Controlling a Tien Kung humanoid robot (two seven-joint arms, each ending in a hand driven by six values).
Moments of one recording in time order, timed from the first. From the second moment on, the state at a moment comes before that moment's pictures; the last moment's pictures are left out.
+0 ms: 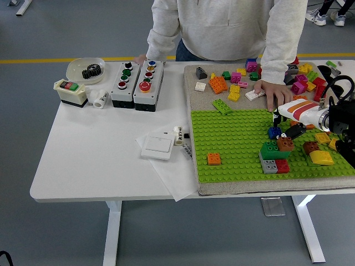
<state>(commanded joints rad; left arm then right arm) -0.25 0.13 -0.54 -0.27 1.16 0.03 0.32 1.06 -0.30 0.04 0.33 -1.62 -0.11 0.43</state>
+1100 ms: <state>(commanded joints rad) -0.23 0.13 -0.55 -0.27 1.19 0.02 0.33 1.06 -0.31 0.05 0.36 -1.62 -0.14 0.45</state>
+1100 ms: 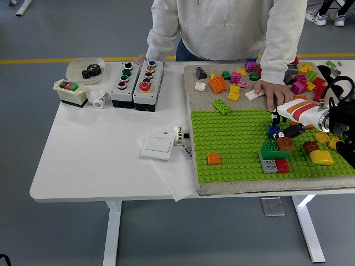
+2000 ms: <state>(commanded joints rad) -0.23 0.13 -0.56 -0.27 1.19 0.01 0.32 1.07 -0.41 0.24 0.49 -1.74 -0.15 0.49</state>
